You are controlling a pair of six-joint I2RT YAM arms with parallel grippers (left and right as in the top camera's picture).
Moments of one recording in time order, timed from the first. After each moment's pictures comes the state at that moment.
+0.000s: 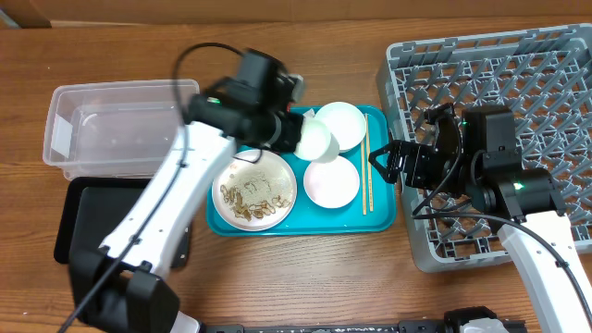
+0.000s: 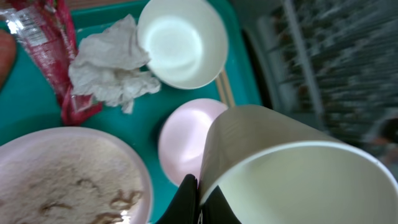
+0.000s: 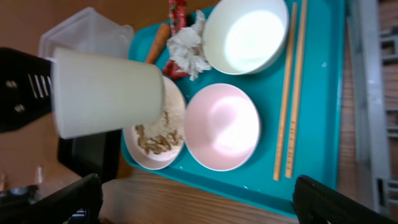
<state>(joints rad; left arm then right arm) -0.36 1.69 1.54 -0.96 0.41 -0.21 0.14 1.19 1.08 -0.82 -0.53 0.36</state>
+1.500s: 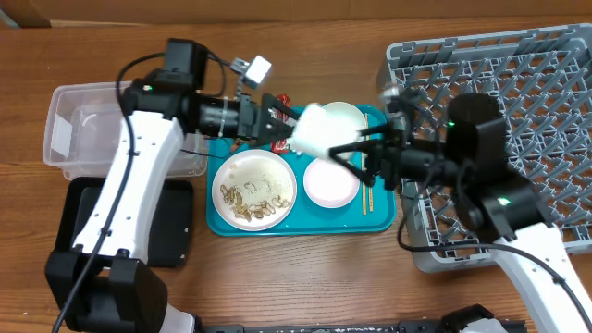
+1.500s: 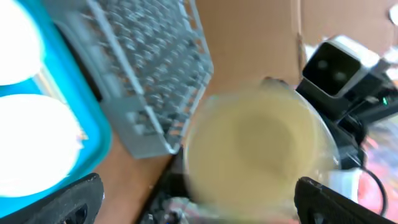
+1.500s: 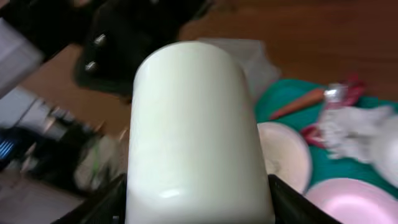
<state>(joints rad) -0.11 1.69 1.54 -1.07 1.27 -0.08 0.28 1.14 1.08 -0.46 -0.78 0.33</state>
